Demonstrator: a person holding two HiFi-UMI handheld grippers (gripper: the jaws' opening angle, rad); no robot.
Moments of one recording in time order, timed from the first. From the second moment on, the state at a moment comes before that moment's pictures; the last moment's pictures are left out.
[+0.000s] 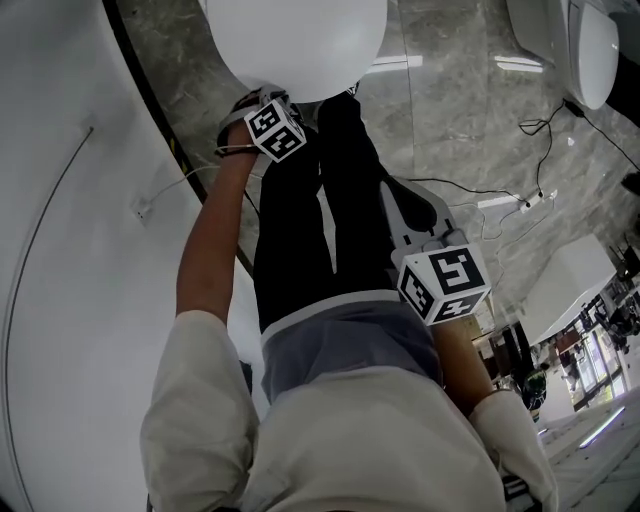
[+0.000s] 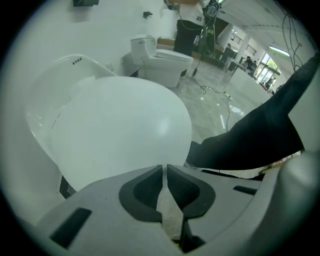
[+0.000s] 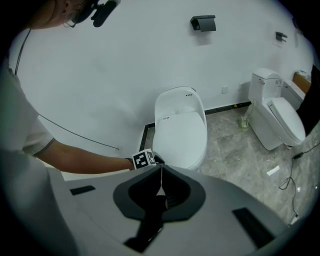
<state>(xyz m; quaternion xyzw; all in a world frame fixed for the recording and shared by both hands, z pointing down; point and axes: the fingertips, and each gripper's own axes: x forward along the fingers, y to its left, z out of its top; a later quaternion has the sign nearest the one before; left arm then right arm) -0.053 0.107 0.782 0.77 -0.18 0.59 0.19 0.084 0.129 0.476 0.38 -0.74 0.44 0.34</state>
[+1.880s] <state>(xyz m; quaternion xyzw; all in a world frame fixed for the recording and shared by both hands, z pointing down) -0.051 0.072 0.439 0.78 -0.46 0.23 0.35 0.065 0.070 0.336 0.39 -0.83 0.34 0.24</state>
